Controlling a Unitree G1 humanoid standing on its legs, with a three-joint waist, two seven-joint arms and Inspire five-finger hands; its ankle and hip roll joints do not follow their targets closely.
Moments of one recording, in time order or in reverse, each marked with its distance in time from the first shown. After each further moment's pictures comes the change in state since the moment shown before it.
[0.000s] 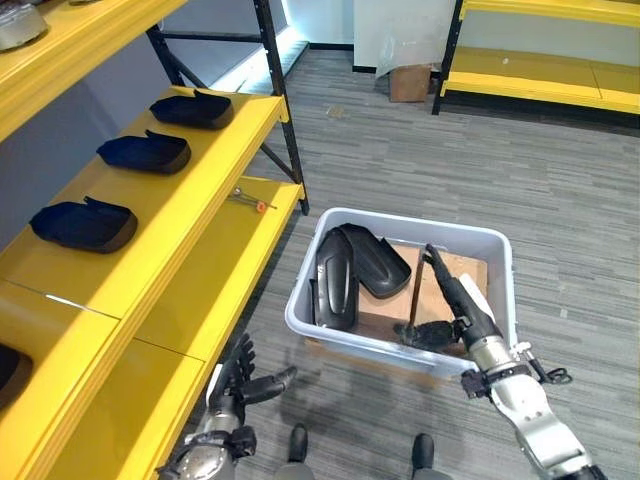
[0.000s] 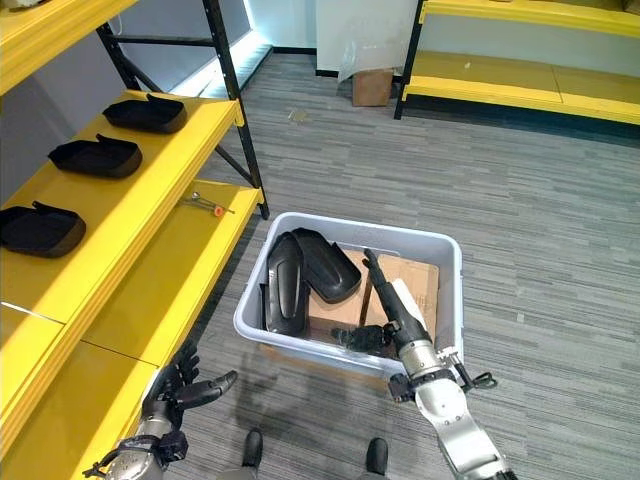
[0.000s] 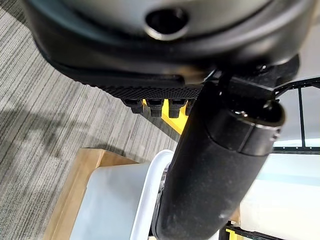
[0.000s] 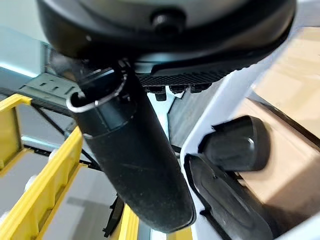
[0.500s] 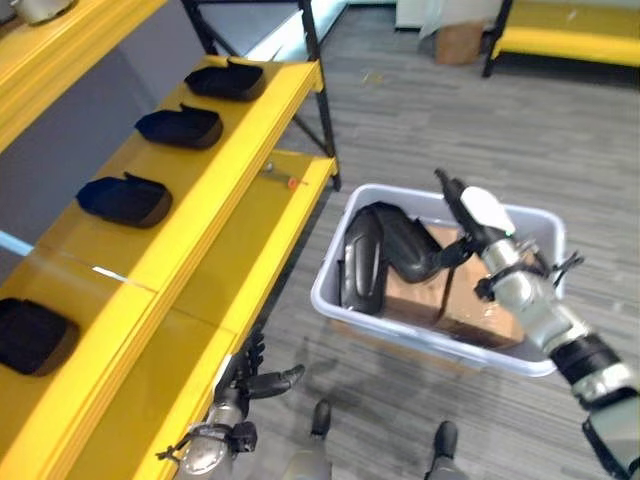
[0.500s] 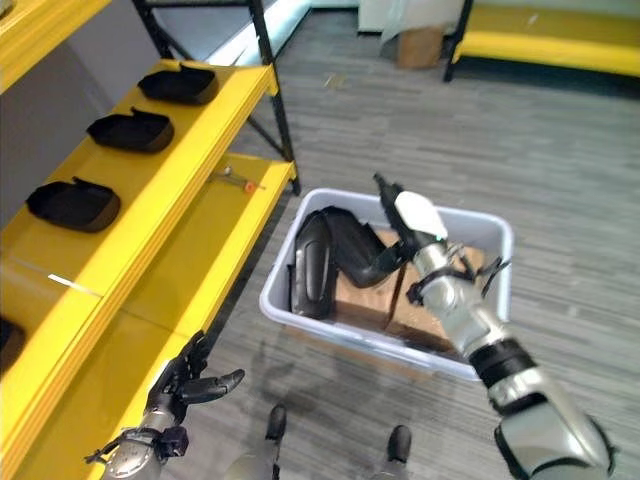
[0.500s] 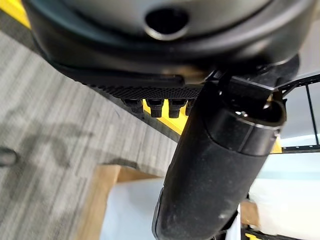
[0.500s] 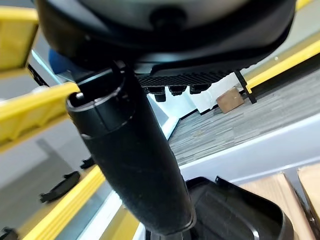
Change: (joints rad) left arm -0.046 0.069 -0.078 -0.012 -0.008 -0.007 -0.027; right arm -0.648 -0.233 0.261 0.485 -0.223 0.055 -0.080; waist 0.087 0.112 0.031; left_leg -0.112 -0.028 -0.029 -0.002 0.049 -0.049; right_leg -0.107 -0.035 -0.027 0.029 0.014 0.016
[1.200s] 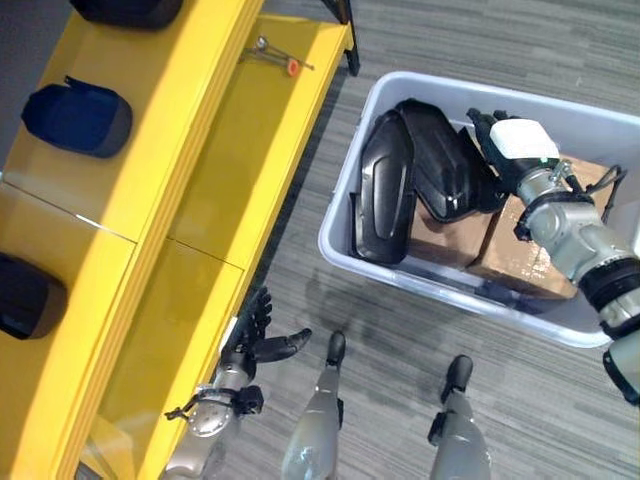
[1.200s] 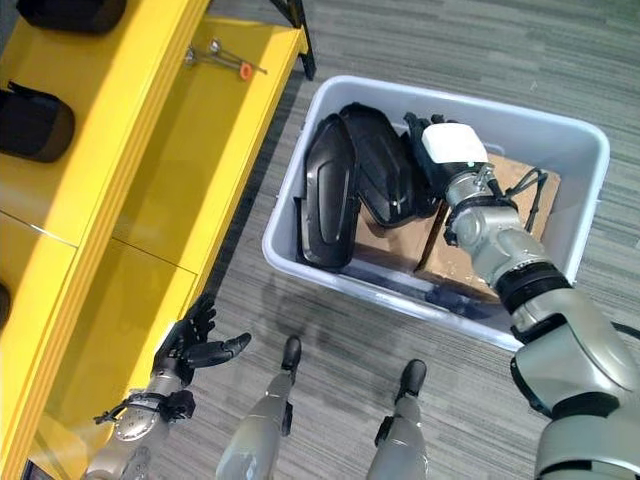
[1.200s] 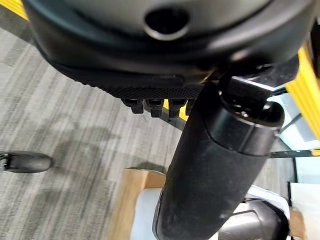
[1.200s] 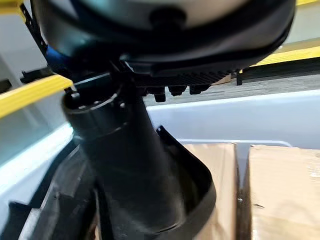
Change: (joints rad) left arm -0.142 0.024 -0.010 0.010 -0.038 -0.035 0.004; right arm -0.387 -0.069 0.261 0.321 -0.119 0.008 0.015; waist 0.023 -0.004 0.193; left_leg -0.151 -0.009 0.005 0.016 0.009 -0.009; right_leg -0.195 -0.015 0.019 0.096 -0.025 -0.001
